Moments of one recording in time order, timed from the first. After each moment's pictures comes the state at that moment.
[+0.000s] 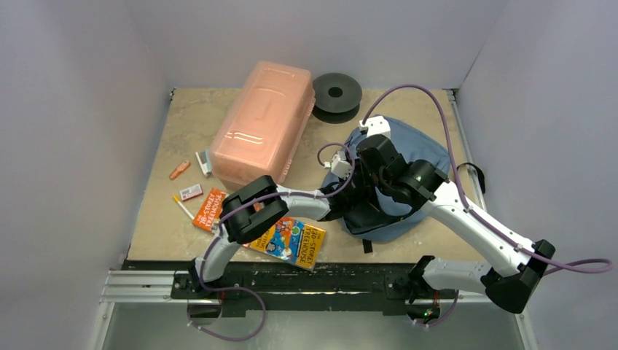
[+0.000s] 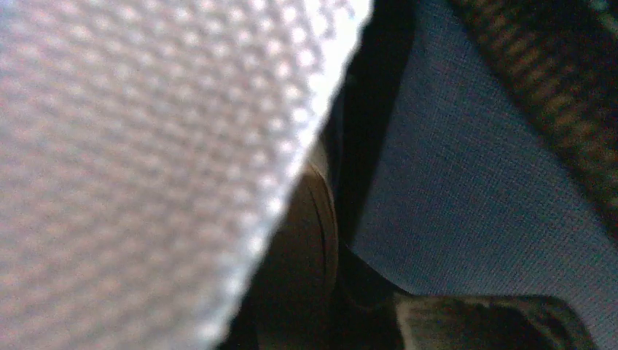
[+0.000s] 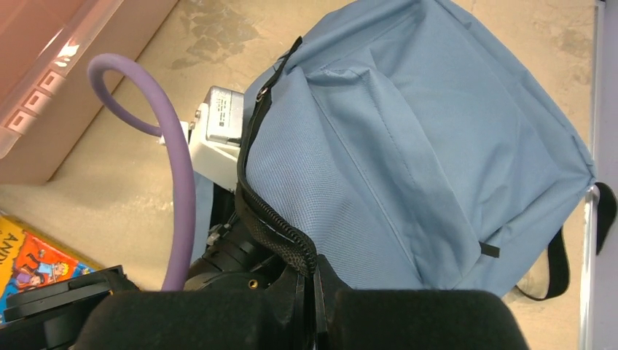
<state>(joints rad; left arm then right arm) -1.08 2.18 1.34 0.50 -0.52 -1.54 0.80 1.17 1.25 -0.87 0.56 0.34</state>
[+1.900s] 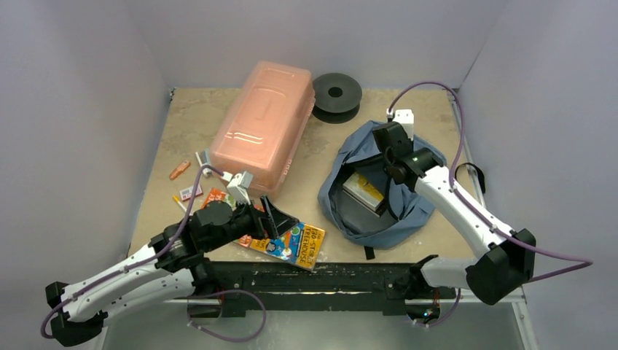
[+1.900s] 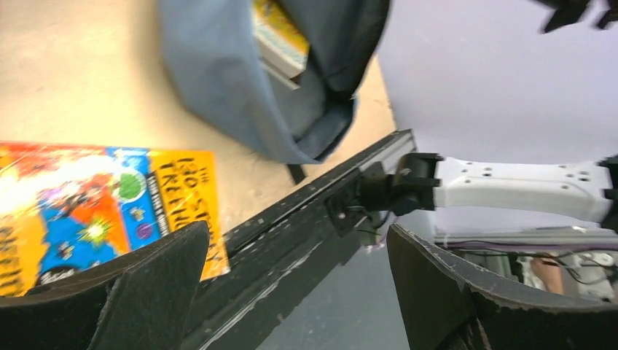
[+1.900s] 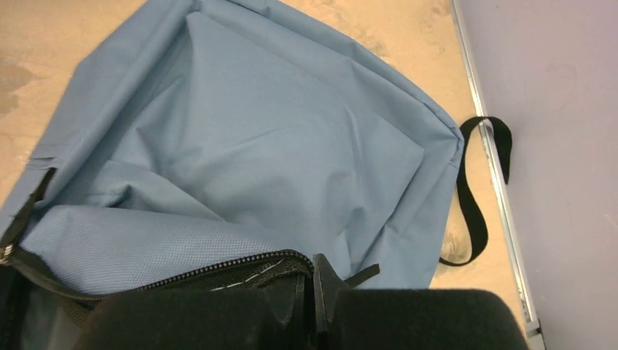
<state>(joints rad) -1.03 0.57 0.63 -0.38 -0.09 -0.96 0.49 1.27 1.13 -0.73 0.70 0.34</state>
